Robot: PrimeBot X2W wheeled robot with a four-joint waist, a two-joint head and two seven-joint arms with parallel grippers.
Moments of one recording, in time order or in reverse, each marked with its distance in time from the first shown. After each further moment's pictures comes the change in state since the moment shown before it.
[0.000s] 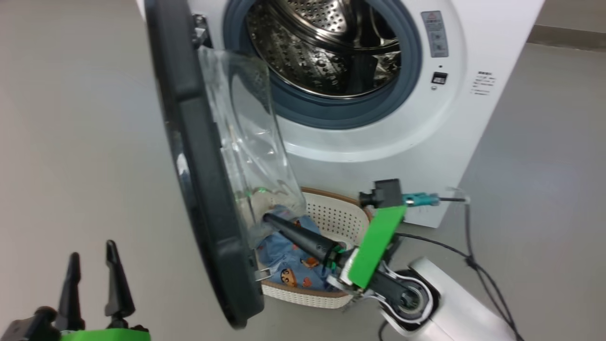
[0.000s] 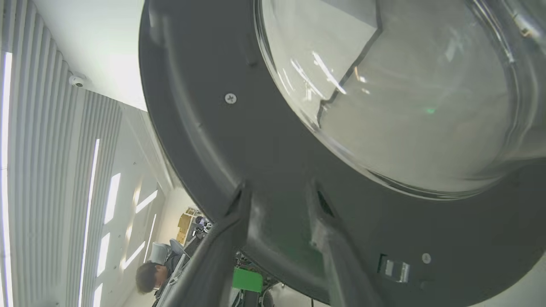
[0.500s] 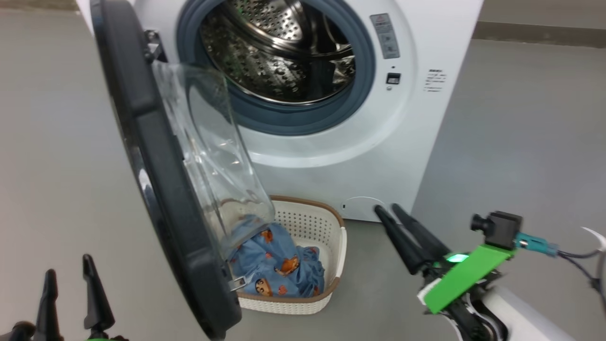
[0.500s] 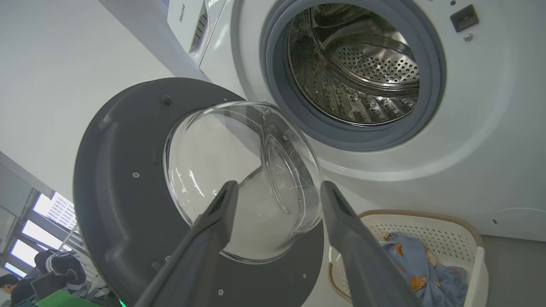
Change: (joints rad) left arm 0.019 -0.001 0.081 0.015 0.015 -0.002 0.000; right arm 0.148 -0.280 0.002 -0.099 -0.351 0.000 -0.513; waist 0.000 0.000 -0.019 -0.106
